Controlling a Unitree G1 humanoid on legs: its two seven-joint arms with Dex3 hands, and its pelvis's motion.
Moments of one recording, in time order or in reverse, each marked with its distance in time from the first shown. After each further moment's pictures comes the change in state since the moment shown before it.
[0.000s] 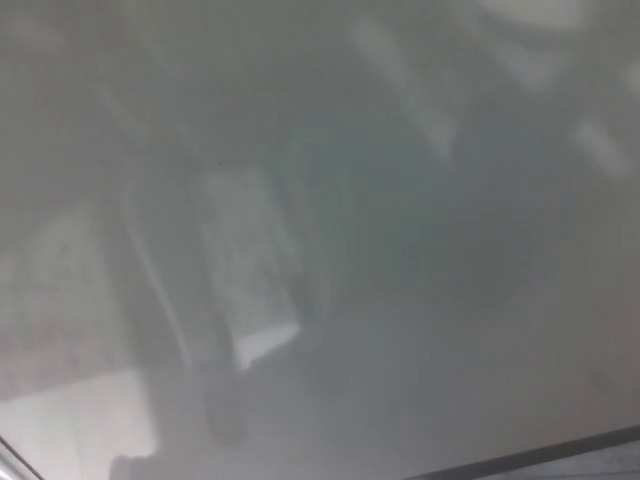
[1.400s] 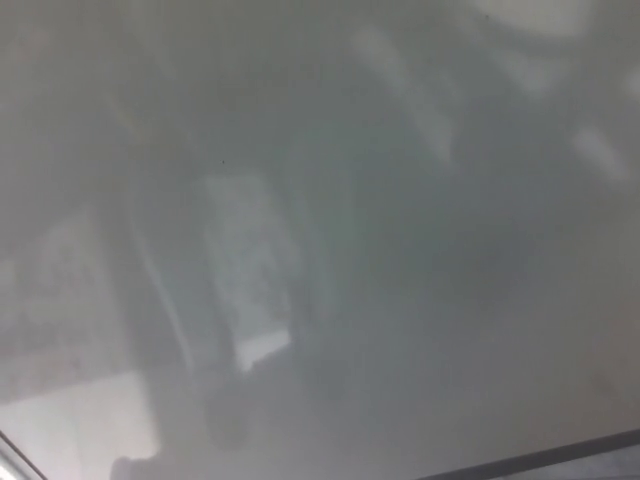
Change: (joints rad) left_arm 0.482 -0.473 0.086 -0.165 -0.043 -0.120 0.286; right_arm -0.001 0.003 -0.017 0.001 0.004 -0.016 0.002
